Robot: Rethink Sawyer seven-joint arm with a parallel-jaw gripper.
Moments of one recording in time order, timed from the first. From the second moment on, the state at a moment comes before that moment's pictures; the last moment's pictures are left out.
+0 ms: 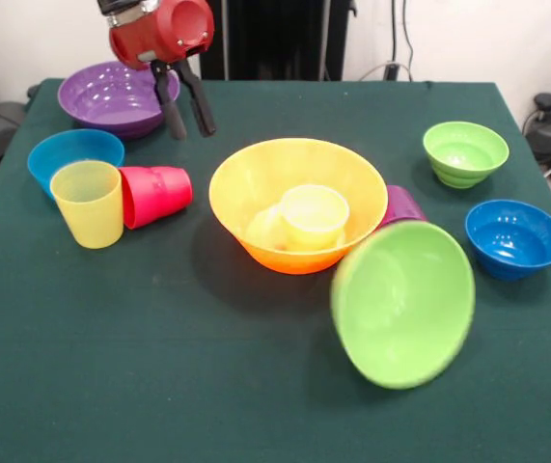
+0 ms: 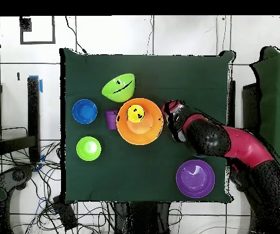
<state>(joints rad) -1.06 -0.66 0.79 1.89 -0.34 0.34 2.33</state>
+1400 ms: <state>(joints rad) -0.92 -0.62 0.71 1.86 -0.41 0.32 2.33</state>
